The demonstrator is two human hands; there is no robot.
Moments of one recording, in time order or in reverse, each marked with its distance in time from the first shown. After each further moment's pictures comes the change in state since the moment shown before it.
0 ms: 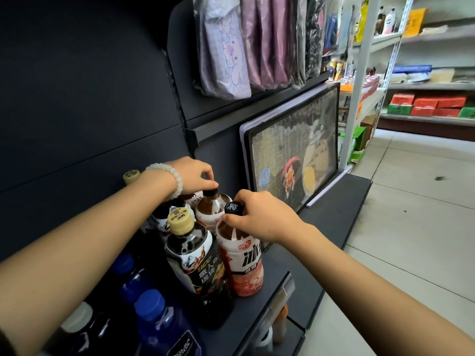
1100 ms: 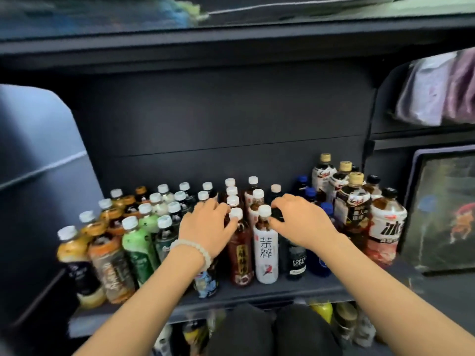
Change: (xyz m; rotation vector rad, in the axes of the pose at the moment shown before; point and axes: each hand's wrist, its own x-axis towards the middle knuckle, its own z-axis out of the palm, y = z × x) left_hand -0.466 0.041 0.073 0.069 0.426 -0.846; right_hand -0.193 -0.203 0.048 -0.186 -0.008 -0.666
